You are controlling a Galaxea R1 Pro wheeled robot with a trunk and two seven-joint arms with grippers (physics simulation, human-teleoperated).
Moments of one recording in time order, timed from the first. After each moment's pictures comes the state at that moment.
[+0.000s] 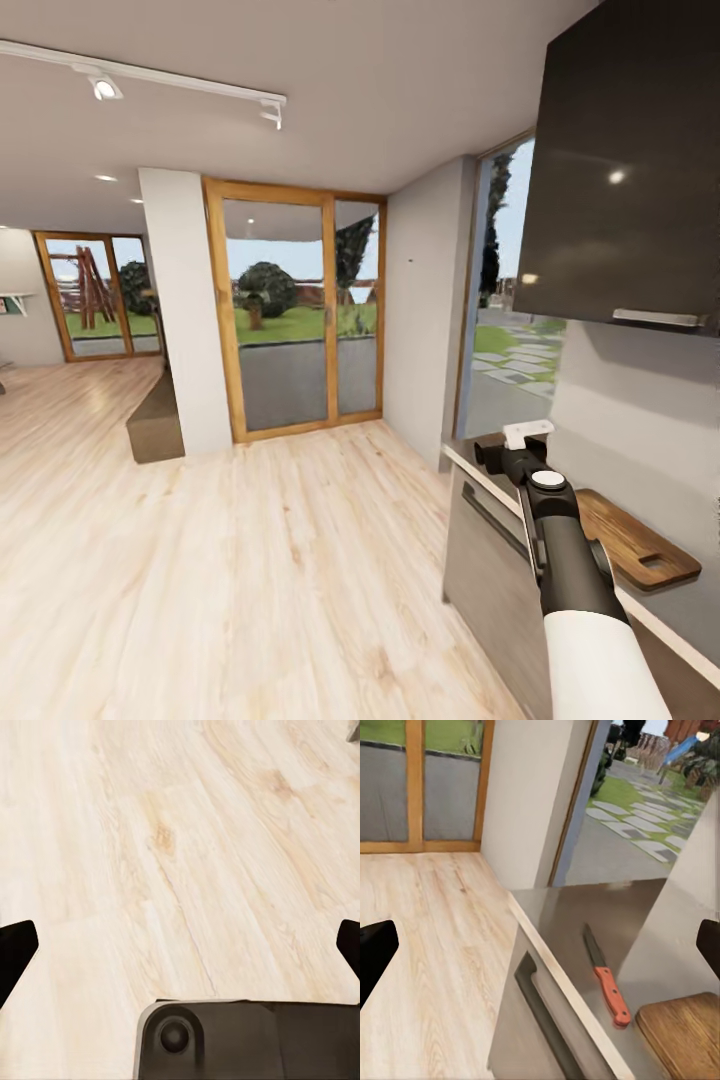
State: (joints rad) left arm 0.41 -0.01 0.05 -0.42 0.02 -0.79 -0.04; right arm -0.63 0.10 -0.28 -1.25 0.53 0.46 0.23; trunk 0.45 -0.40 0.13
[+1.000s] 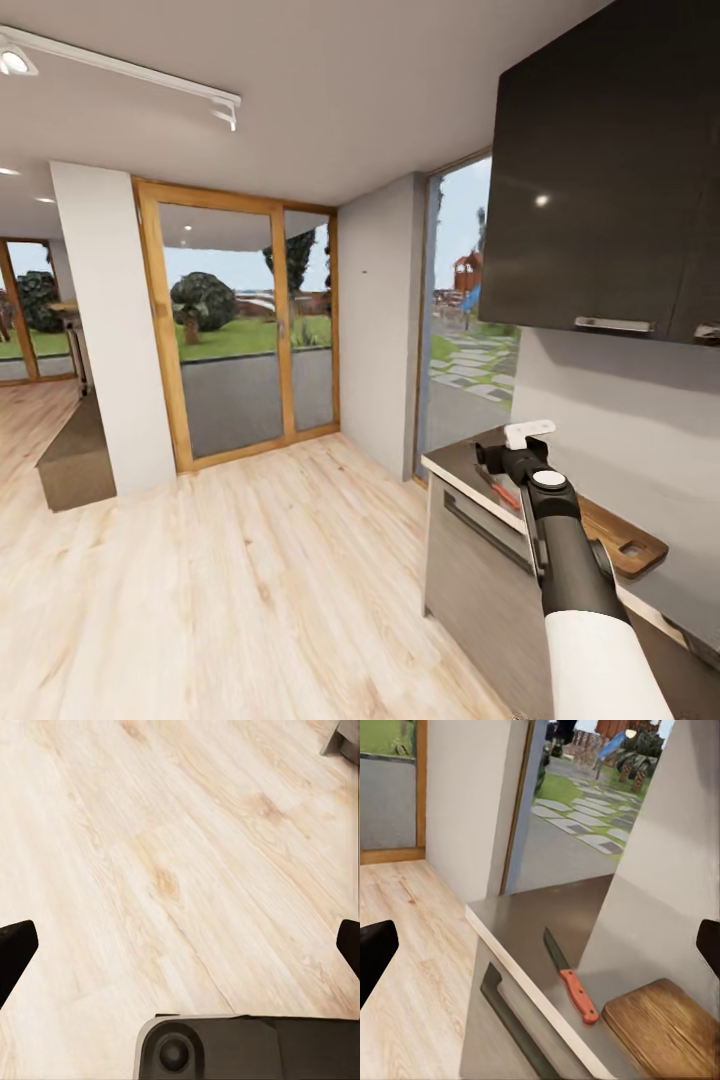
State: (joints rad) left arm 0.41 -0.01 0.05 -0.42 0.02 -0.79 -0.04; right arm -0.63 0.10 -0.28 -1.25 0.53 0.46 0.23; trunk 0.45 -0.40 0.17
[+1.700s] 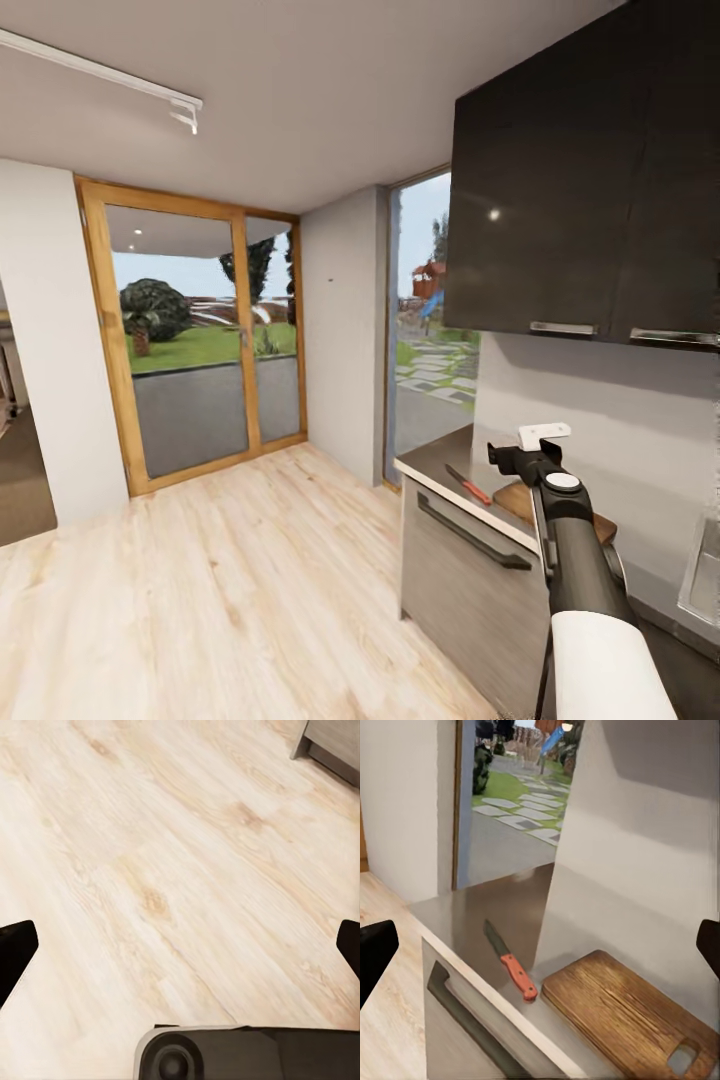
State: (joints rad) left arm 0.41 -0.01 0.05 -0.42 0.02 -0.79 -0.04; right arm -0.63 0.10 -0.34 -1.27 0.53 0.45 0.23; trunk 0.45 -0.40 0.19
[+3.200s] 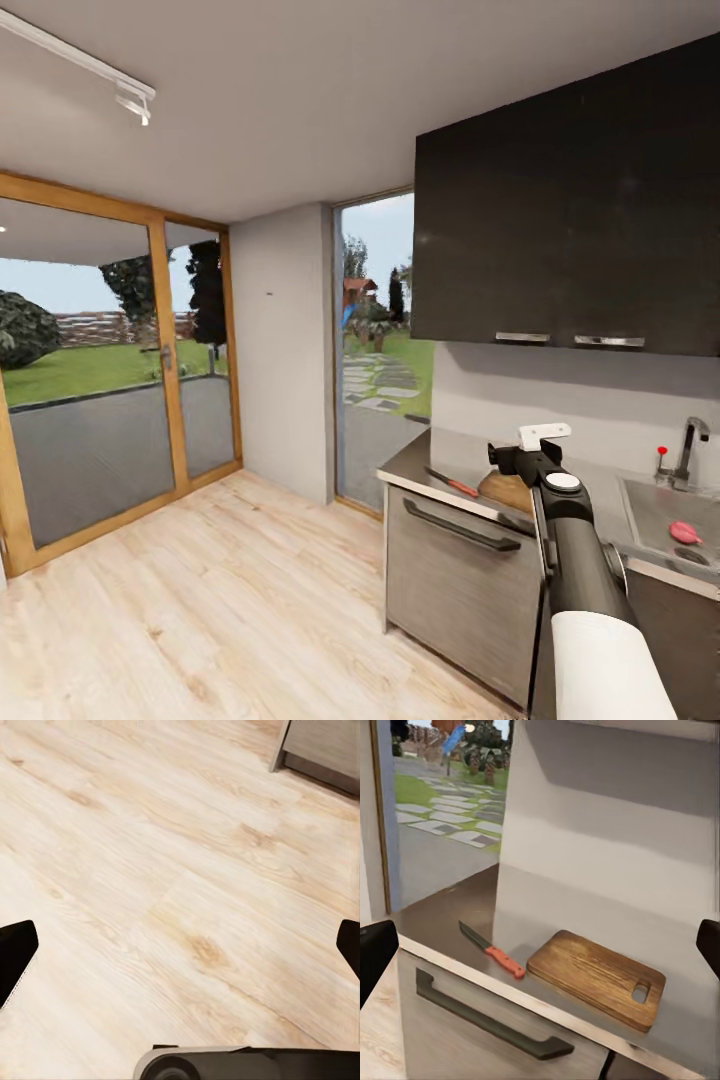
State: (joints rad) left arm 0.41 -0.01 0.05 -0.42 0.02 -0.79 -0.04; right arm -0.63 0.10 -0.34 -1.27 0.53 0.45 0.23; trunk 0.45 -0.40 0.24
